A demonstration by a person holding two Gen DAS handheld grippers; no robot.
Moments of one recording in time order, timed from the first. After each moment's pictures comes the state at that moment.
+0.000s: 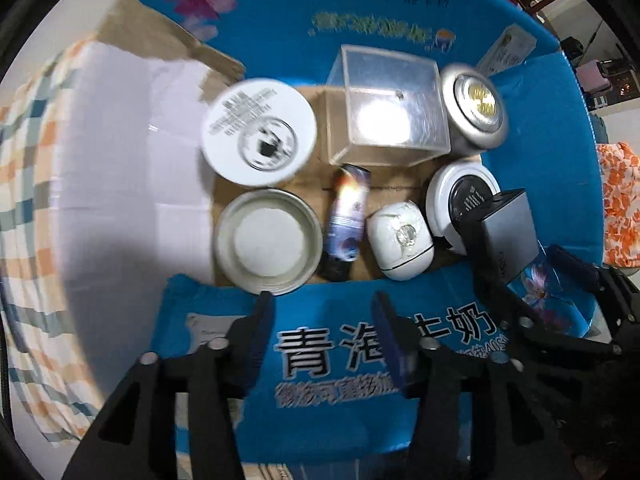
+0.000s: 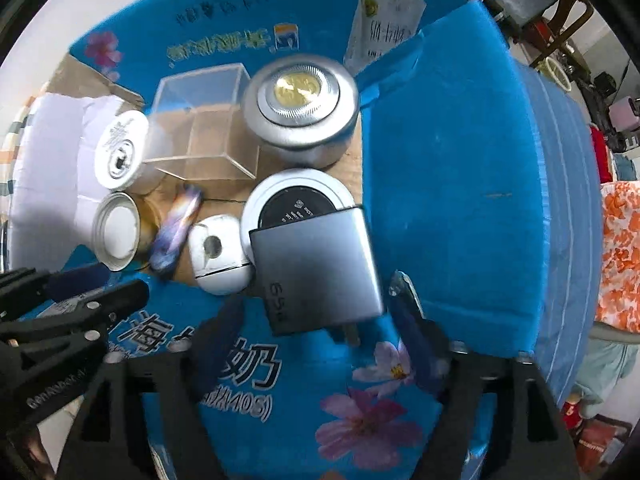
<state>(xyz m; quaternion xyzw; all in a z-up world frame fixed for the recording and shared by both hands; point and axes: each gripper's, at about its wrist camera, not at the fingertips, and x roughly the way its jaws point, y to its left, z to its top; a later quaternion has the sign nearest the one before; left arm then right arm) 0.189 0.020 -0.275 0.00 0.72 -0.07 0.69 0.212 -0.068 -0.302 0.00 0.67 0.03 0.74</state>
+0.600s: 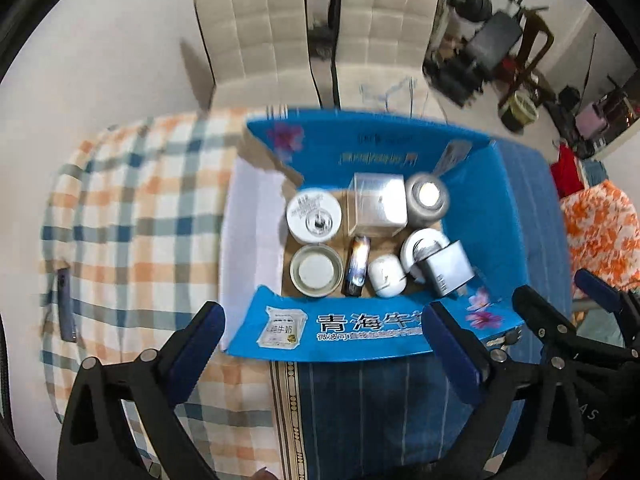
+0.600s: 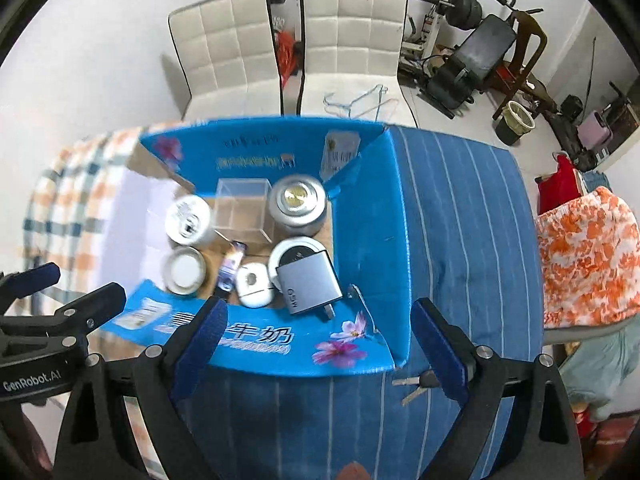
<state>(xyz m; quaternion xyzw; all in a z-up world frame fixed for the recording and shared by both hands) 0.145 0.042 -0.122 0.00 0.60 -0.02 0.80 0.158 -0.086 -0.142 0.02 0.58 0.01 0.82</state>
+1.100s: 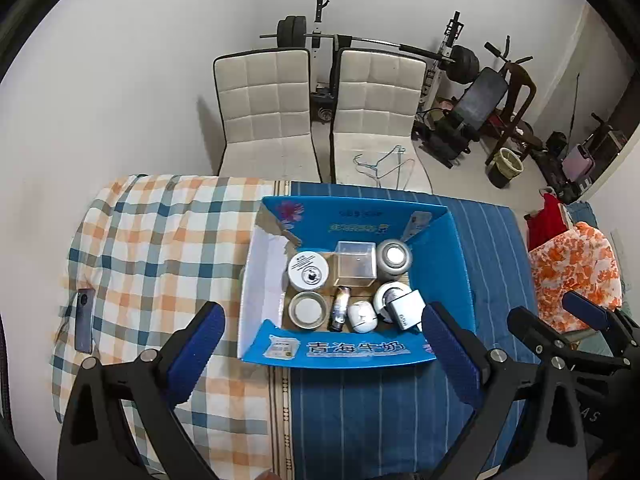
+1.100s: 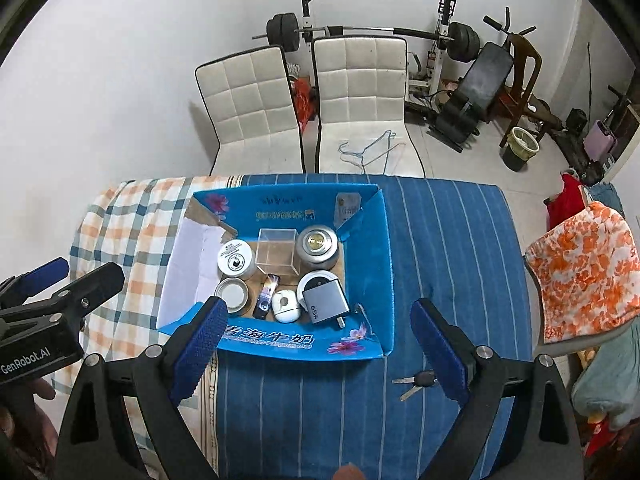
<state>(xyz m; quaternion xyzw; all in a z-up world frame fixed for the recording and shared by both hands) 0.114 0.035 -0.045 -0.02 0.51 -0.02 0.86 0.113 -0.113 -0.023 0.05 0.52 0.03 0.85</state>
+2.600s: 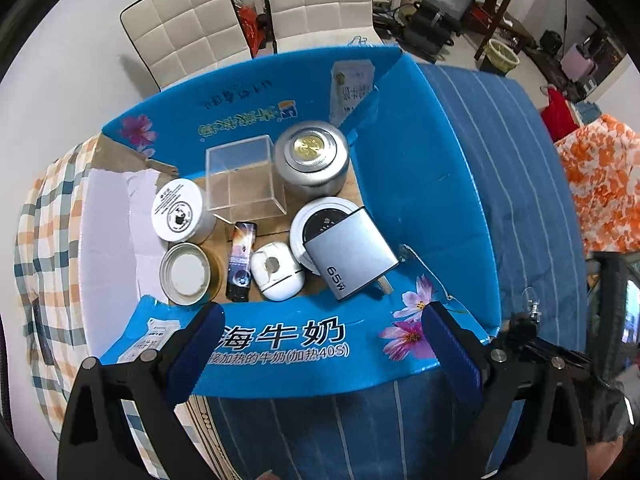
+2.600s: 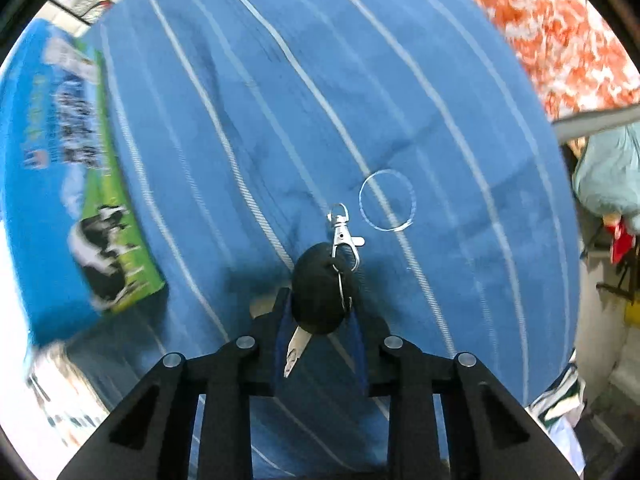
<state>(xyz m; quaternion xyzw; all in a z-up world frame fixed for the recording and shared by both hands) 0.155 -0.103 -0.214 0.07 0.63 -0.06 0.77 0.080 -0.264 -0.297 0.20 0.71 -0.15 0.66</state>
